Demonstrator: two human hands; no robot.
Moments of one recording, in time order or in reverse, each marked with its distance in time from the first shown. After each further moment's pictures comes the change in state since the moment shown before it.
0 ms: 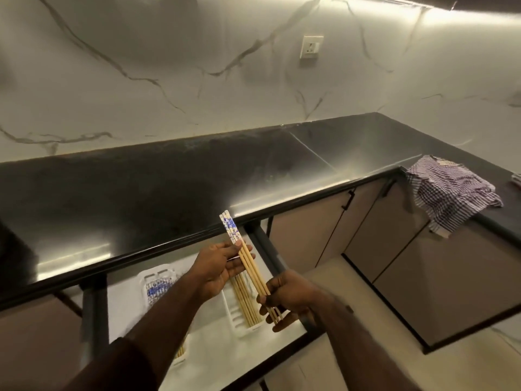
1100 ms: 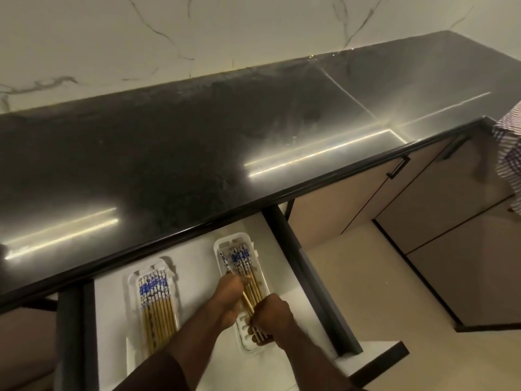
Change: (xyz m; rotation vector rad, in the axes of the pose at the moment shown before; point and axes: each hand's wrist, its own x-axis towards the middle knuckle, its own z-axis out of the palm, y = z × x) left_hand 0.148 -0.106 -0.039 0.128 0.332 -0.337; right_hand 0.198 0.063 0.041 -0.061 0.159 0.253
